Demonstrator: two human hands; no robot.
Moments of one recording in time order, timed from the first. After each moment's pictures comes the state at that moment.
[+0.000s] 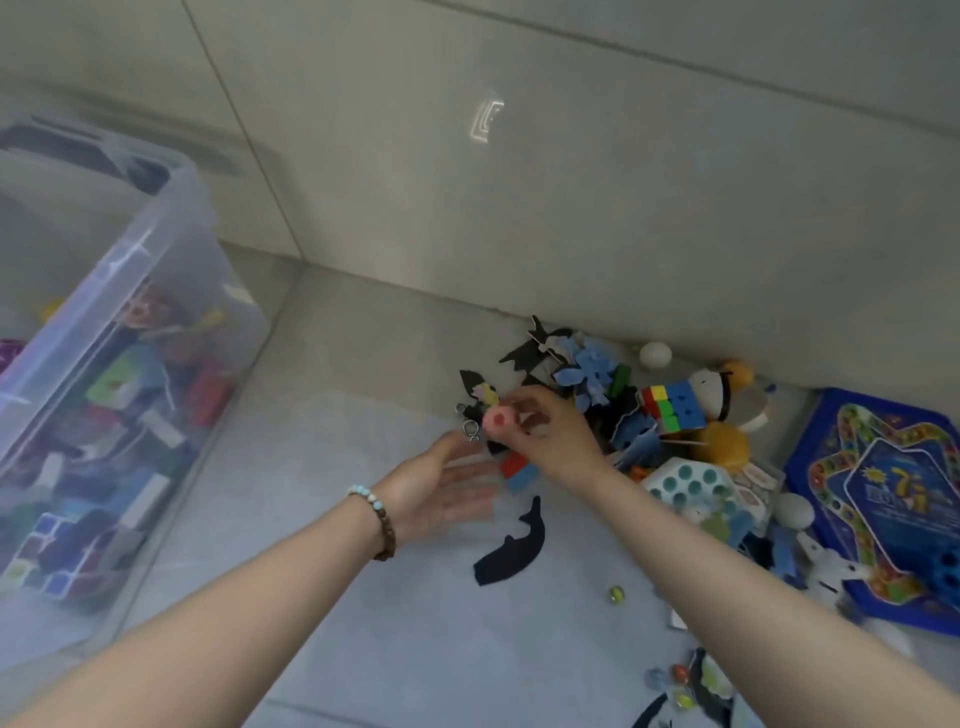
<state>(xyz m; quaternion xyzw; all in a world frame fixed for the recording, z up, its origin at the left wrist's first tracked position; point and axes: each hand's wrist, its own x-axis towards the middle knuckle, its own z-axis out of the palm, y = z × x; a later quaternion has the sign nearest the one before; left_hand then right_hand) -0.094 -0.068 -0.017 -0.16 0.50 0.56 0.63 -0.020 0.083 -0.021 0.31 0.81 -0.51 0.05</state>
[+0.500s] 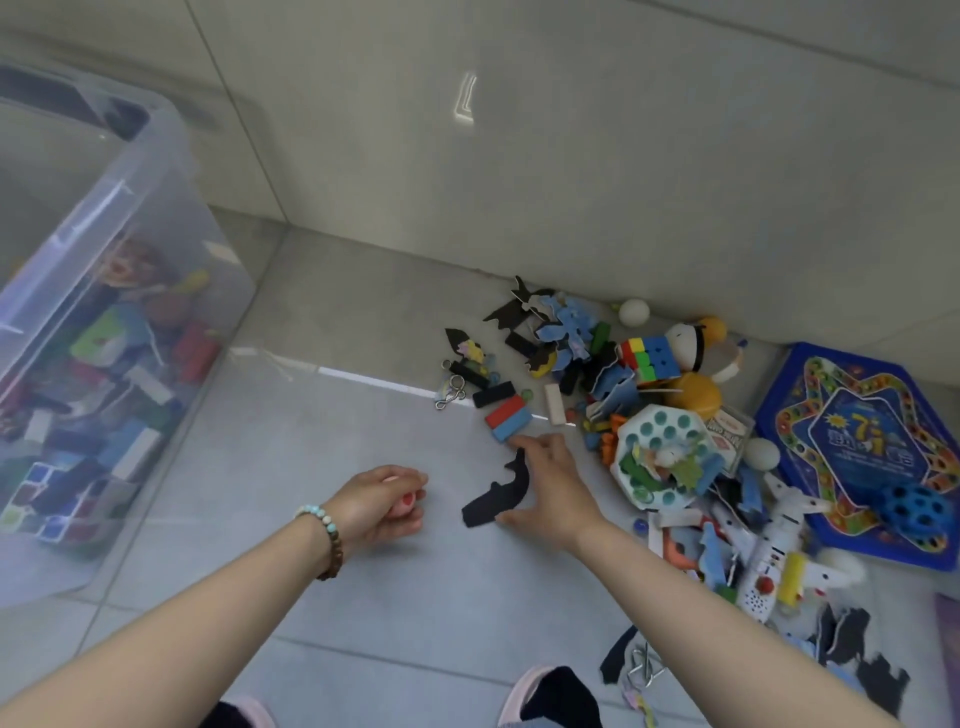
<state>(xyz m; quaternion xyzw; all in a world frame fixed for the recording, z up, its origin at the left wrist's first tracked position) -0.058 -0.131 -0.044 -0.16 0.64 0.49 0.56 0.069 0.041 -0.051 0.31 0.86 -0.36 0.19</state>
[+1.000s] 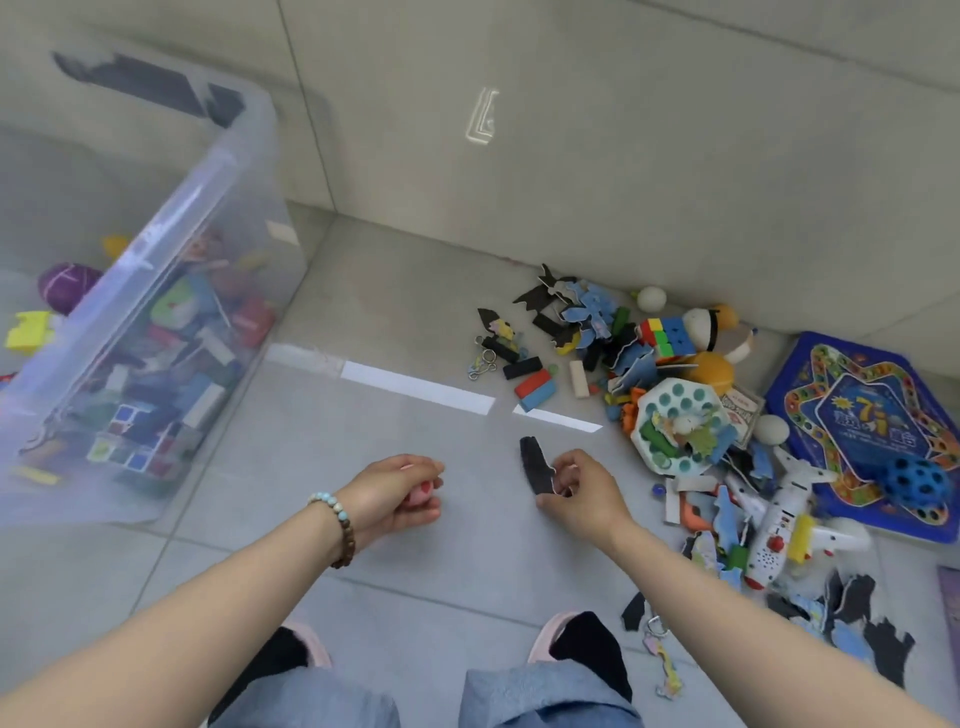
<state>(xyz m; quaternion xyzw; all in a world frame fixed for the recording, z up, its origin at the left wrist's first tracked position) -0.037 -0.179 -0.016 -0.14 0.63 0.53 0.56 0.101 0.006 -0.043 0.45 0.77 -0.44 0.12</state>
